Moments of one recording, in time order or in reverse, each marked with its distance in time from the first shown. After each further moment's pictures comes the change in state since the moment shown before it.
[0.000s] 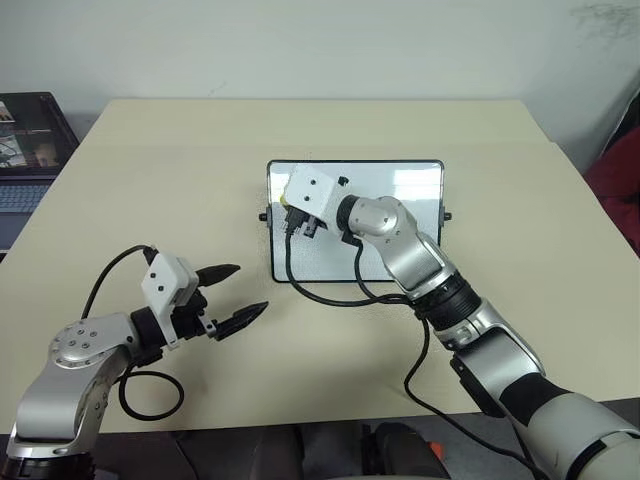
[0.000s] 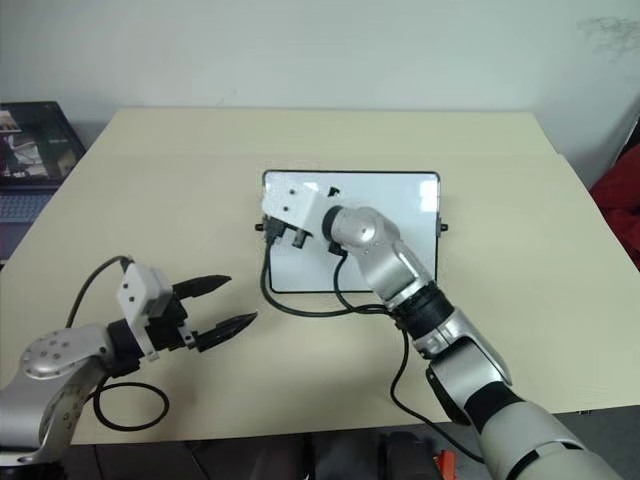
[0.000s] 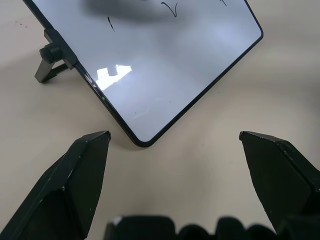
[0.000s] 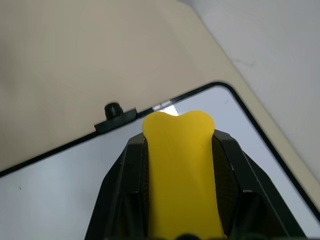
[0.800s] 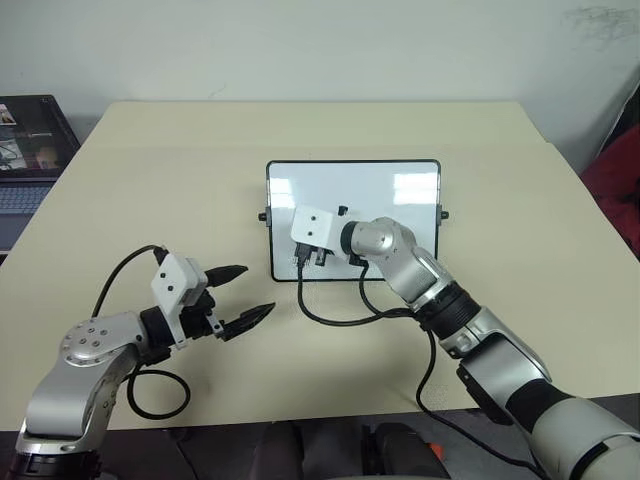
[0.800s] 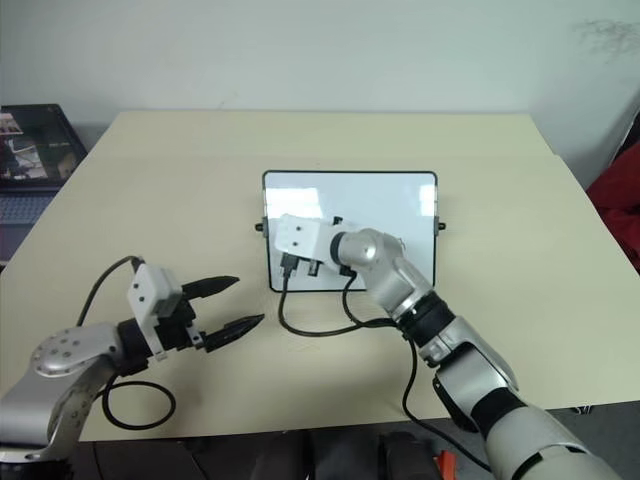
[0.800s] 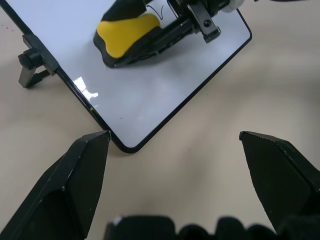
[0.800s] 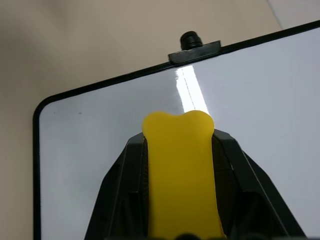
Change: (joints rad) left arm -0.019 -0.005 -0.037 0.000 0.002 0.000 0.009; right arm 0.053 -0.043 0.089 0.019 -0.046 -0.034 0.130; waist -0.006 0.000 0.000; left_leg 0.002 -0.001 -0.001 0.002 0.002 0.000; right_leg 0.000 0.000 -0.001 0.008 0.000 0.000
